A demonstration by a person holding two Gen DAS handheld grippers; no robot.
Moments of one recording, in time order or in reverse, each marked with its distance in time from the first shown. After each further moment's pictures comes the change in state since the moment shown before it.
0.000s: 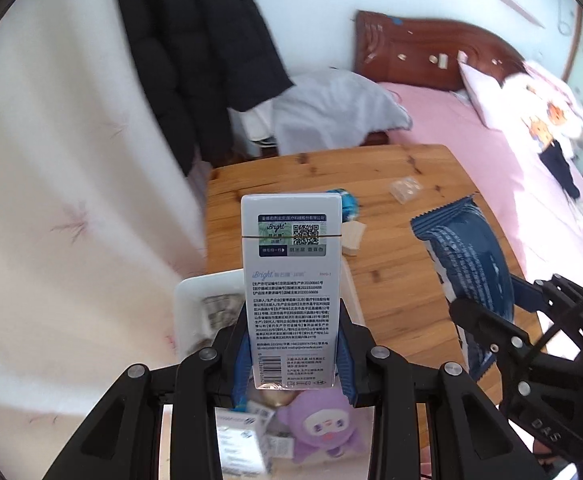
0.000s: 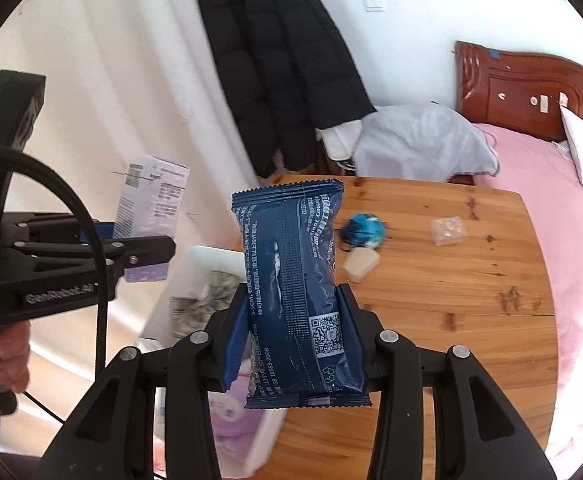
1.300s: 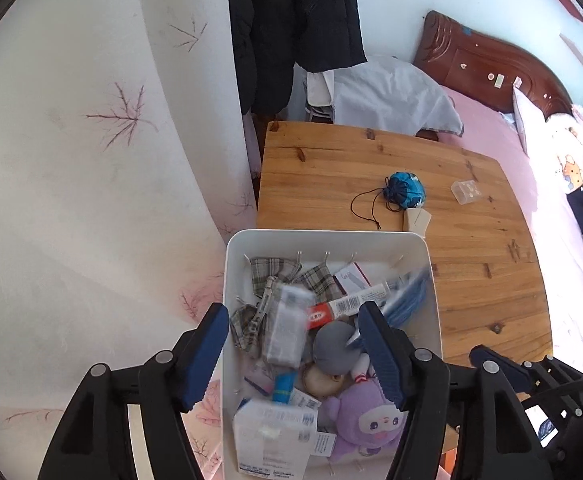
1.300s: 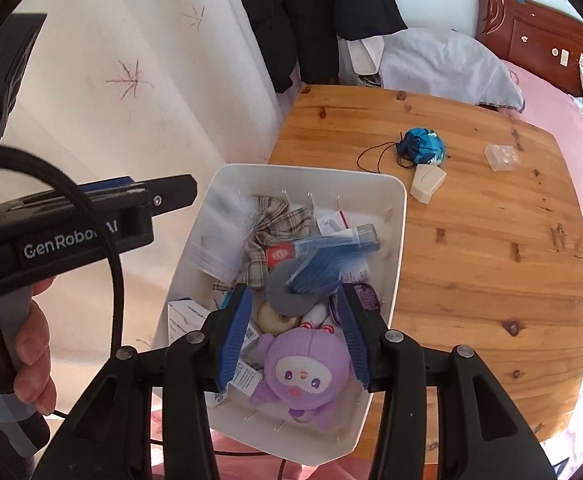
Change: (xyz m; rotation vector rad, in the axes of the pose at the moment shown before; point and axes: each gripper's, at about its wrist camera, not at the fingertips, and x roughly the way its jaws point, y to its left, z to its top) left arm 0.052 0.089 -0.025 -0.076 0.068 0.000; right arm 0.075 0.080 -0.024 0.043 0.295 -0.045
